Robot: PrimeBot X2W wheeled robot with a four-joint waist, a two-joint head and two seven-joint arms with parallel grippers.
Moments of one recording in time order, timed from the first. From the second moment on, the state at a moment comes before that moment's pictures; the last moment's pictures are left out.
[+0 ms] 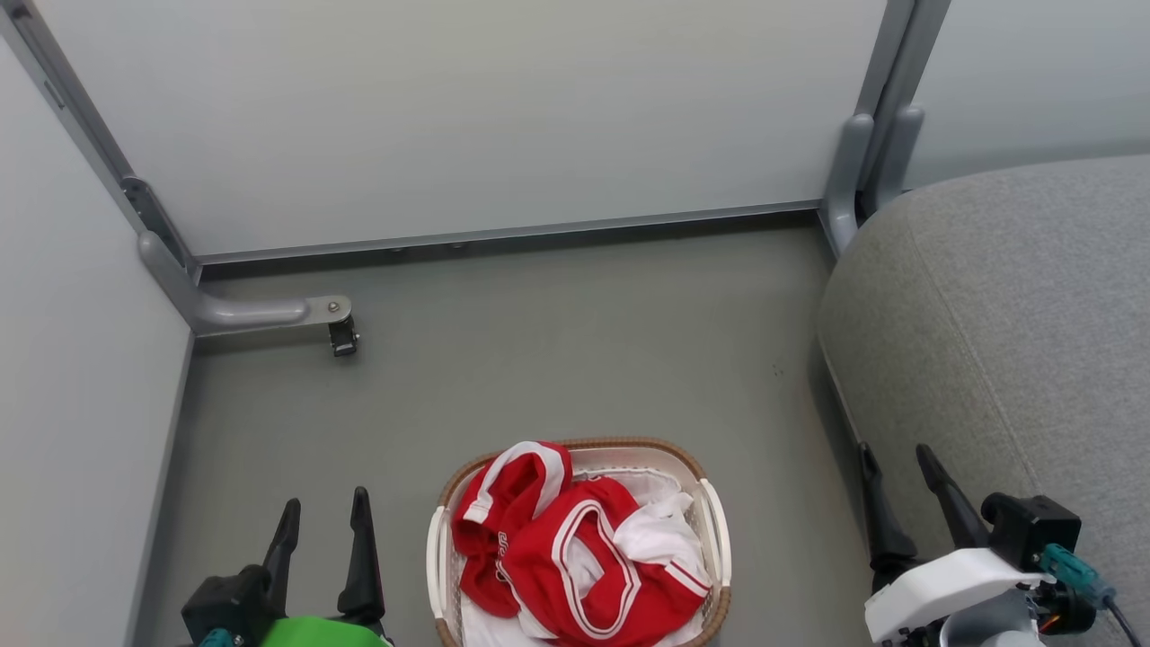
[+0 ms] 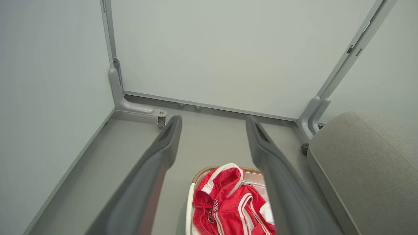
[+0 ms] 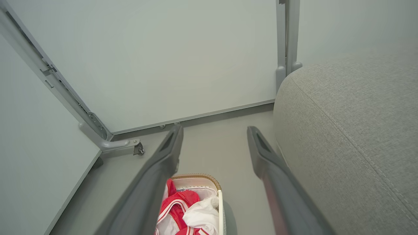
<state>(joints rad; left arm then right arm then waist) 0.08 0.05 -0.10 0.20 -0.34 -0.05 -0.22 -0.01 -0.05 0.04 0.23 0.34 0.13 -0.22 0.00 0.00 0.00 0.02</state>
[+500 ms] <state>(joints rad) 0.08 0.05 -0.11 0.22 -0.25 -0.05 -0.25 -0.01 -0.05 0.05 0.26 0.24 0.13 -0.25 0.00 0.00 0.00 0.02</state>
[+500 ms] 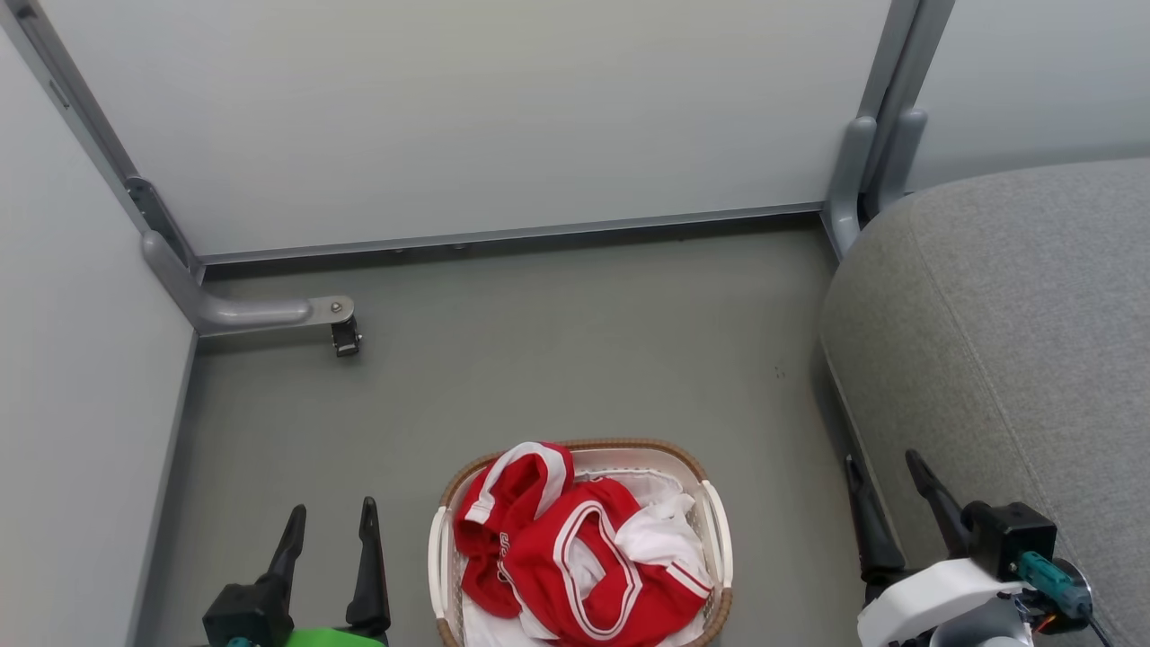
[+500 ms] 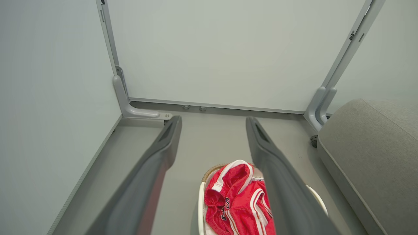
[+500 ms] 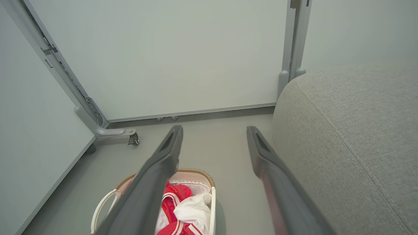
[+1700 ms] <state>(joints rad) 0.10 0.05 -0.12 0.24 -0.19 -0.05 -0.26 -0.01 -0.05 0.06 0.27 0.18 0.13 -0.26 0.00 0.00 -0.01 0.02</state>
